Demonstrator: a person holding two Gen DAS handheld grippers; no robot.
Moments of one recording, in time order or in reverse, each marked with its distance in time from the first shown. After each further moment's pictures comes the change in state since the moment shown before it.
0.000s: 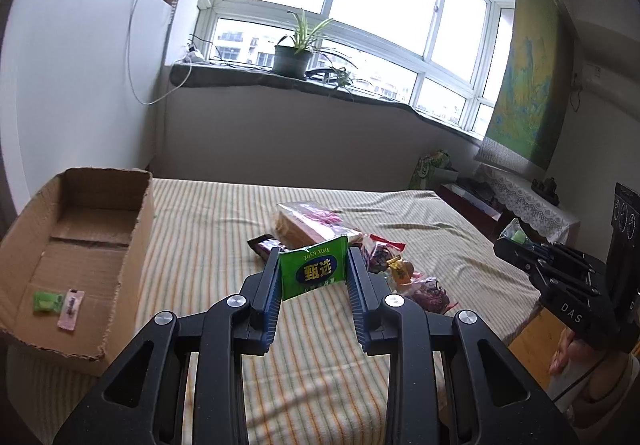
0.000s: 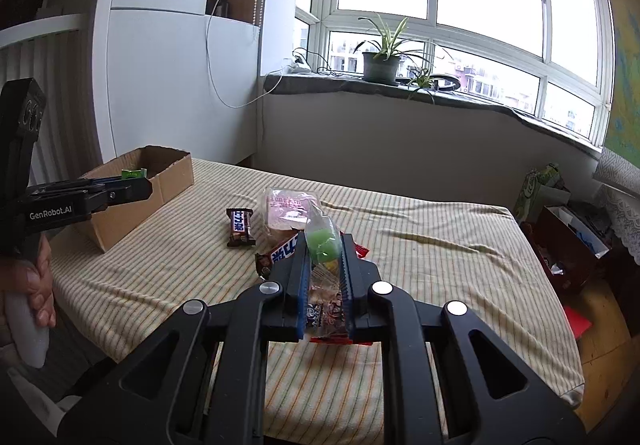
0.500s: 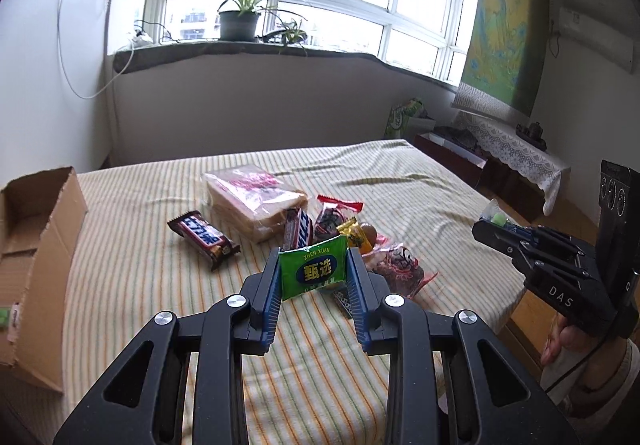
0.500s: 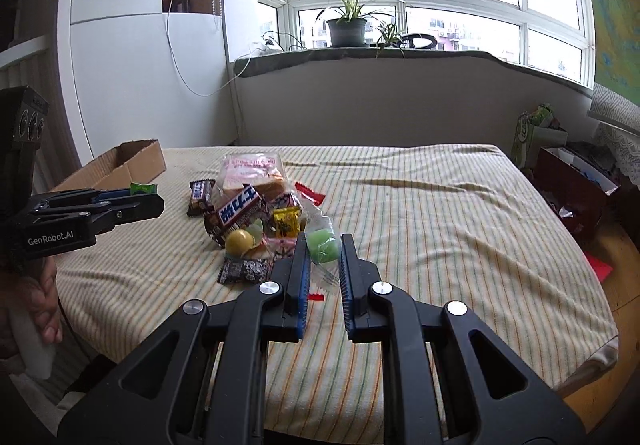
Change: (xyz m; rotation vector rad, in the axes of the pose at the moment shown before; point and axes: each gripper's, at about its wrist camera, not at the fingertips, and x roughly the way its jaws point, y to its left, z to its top) left arm 0.049 -0.065 -0.009 0.136 0.125 -0.063; right arm 0.014 -0.065 -0.051 0.160 0.040 0.001
